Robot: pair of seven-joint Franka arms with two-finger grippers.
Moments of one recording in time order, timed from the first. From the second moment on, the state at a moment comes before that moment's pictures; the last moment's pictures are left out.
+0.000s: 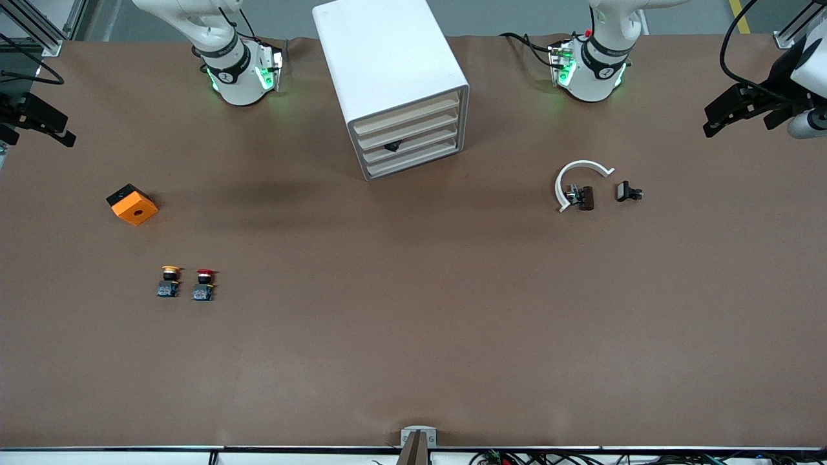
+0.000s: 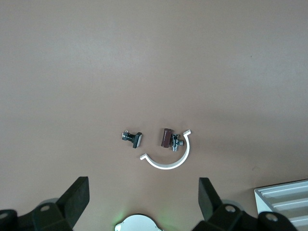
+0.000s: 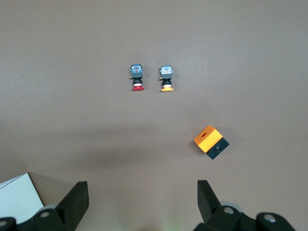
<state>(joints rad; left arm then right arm) 0.07 -0.12 -0.14 -1.60 0.01 1.44 -0.18 -0.03 -0.18 -0.09 -1.72 -0.01 1.55 -0.06</state>
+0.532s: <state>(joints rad) 0.06 -0.11 -0.14 -1.60 0.01 1.44 -0.18 -0.03 -0.18 -0.09 -1.72 -0.01 1.55 -0.06</state>
